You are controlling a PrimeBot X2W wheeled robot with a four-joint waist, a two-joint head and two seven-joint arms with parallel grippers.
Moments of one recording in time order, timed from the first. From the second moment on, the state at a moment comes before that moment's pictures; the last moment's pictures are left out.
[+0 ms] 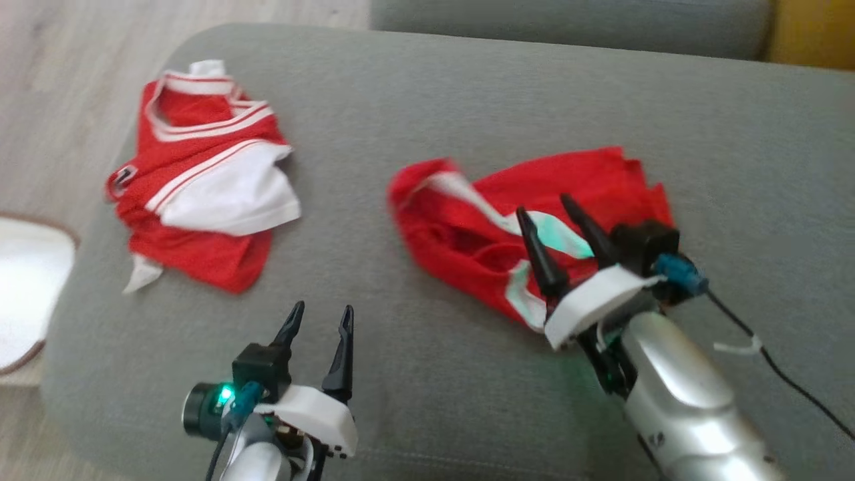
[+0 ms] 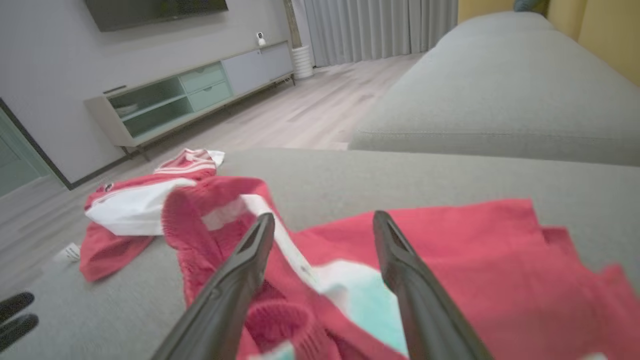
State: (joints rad) left arm -0.09 0.05 -0.37 0.37 -0.19 0.08 -0.26; right arm -0.51 -0.06 0.47 0.74 0.38 0.12 -0.26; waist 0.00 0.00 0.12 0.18
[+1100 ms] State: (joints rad) left arm -0.23 0.05 -0.57 0.39 -0.23 -0.01 -0.26; right arm -0.35 -0.06 0.06 0.71 0.16 0.12 -0.26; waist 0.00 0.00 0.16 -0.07
